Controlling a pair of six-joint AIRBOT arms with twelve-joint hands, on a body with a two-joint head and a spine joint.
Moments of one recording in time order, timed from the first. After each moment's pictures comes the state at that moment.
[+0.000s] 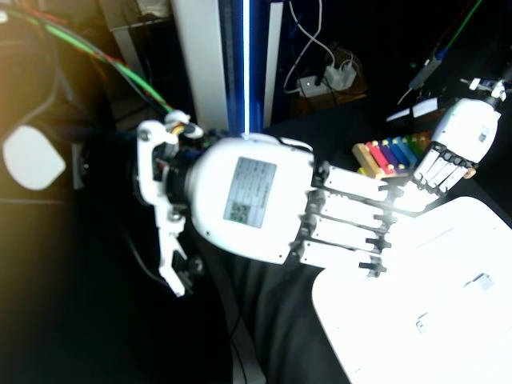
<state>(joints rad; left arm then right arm) 0.55 -1.03 1.35 1.73 -0.53 -0.57 -0.62 -0.95 1.48 -0.60 0.93 0.12</state>
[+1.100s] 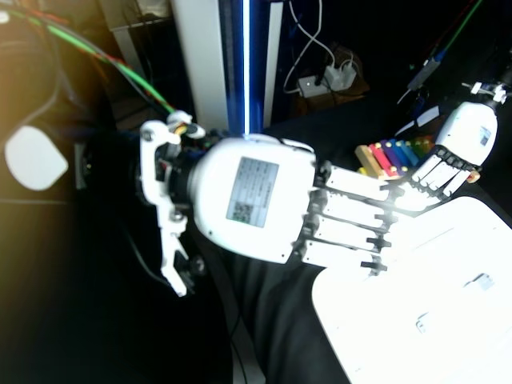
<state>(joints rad) 0.59 -1.05 1.36 1.64 -0.51 -0.56 -0.62 -0.95 1.48 -0.60 0.93 0.12</state>
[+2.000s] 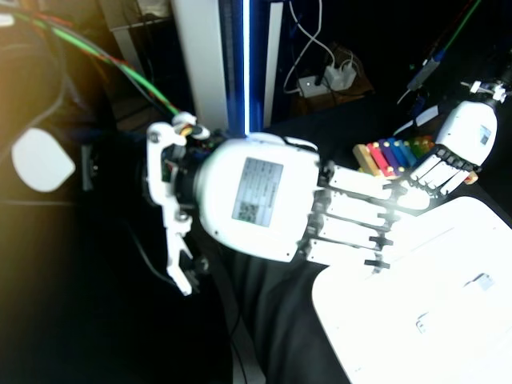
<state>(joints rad) 0.57 -1.04 1.33 1.58 -0.50 -0.46 -0.62 -0.96 1.48 -0.60 0.93 0.12</state>
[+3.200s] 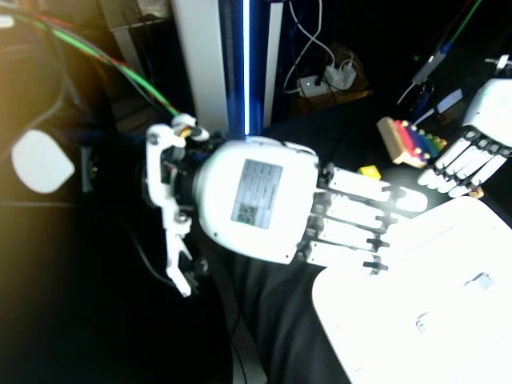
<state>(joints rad) 0.39 -0.97 1.31 1.53 -0.51 -0.33 -0.62 -0.96 1.49 -0.60 0.93 0.12</state>
